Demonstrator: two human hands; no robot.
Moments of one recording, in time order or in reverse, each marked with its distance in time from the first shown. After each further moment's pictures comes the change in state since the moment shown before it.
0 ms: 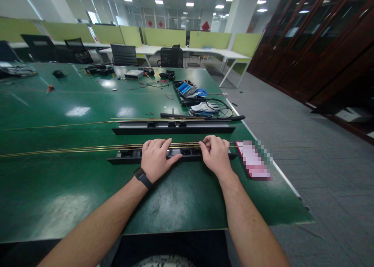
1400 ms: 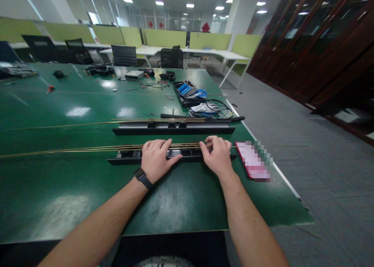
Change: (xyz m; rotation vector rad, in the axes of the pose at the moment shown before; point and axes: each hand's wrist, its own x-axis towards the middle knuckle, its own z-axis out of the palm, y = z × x) left_hand -0.001 -0.001 0.003 -0.004 -0.002 -0.006; right_hand 0.000 0.000 -0.003 -0.028 0.021 0.012
